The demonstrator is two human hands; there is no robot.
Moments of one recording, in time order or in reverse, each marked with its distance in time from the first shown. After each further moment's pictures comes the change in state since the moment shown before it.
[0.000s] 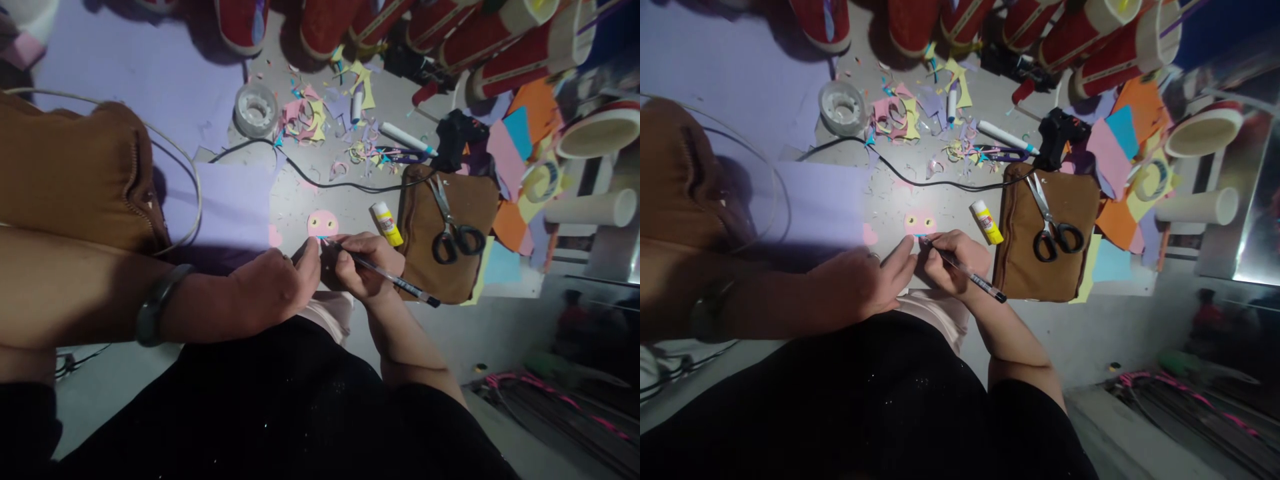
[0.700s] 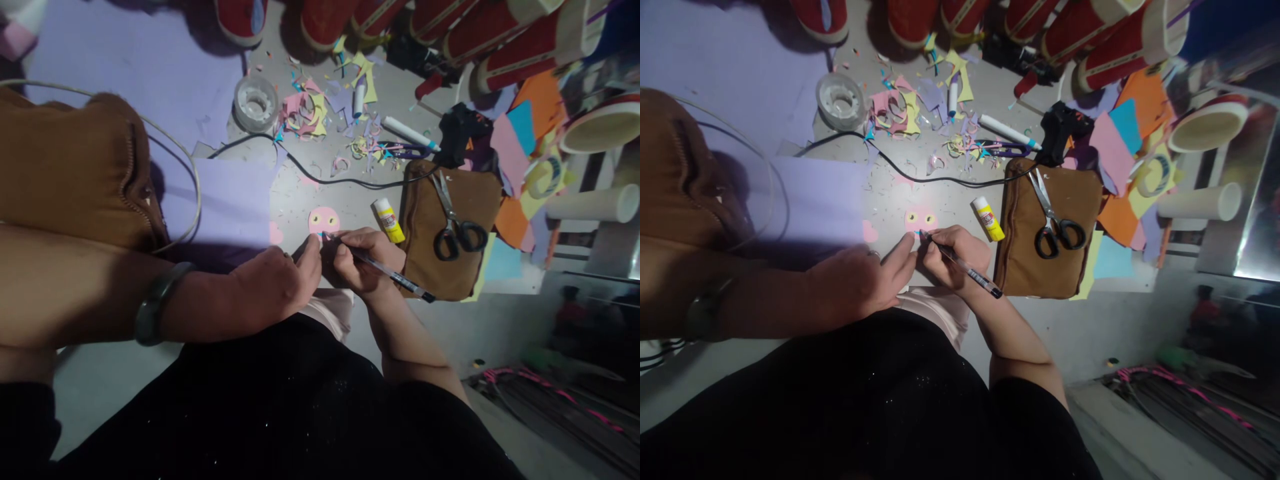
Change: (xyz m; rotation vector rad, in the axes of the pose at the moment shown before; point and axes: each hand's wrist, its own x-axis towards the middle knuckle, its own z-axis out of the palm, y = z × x) left_hand 0.001 0.001 0.000 0.051 0.010 0.013; right_hand -0.002 0.004 0.002 -0.109 0.023 -0.031
